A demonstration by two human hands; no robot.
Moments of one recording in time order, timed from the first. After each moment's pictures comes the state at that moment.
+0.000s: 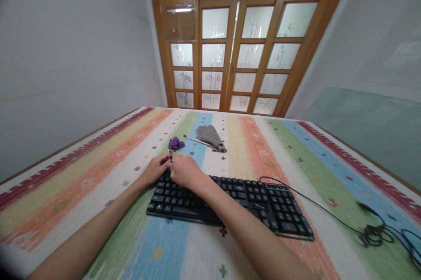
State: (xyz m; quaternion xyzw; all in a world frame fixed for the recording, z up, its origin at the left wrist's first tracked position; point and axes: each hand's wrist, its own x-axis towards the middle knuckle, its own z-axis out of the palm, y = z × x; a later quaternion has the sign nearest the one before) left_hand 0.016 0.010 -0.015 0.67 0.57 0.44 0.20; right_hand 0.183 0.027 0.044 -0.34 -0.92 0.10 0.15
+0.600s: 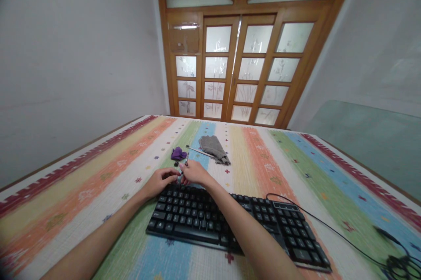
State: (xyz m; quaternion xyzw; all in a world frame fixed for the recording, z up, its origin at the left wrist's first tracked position) left_hand 0.015 0.010 -0.016 0.67 0.54 0.43 0.27; right_hand 0.177 0.079 0.021 -0.34 -0.78 0.49 0.19
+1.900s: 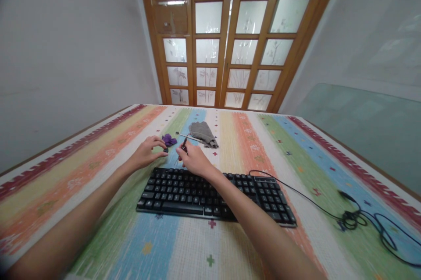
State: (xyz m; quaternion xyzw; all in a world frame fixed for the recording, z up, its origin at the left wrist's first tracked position) left_hand -0.002 0.035 0.021 0.77 0.53 0.34 0.03; right_hand 0.232 0.055 0.042 -0.31 -0.82 0.38 0.31
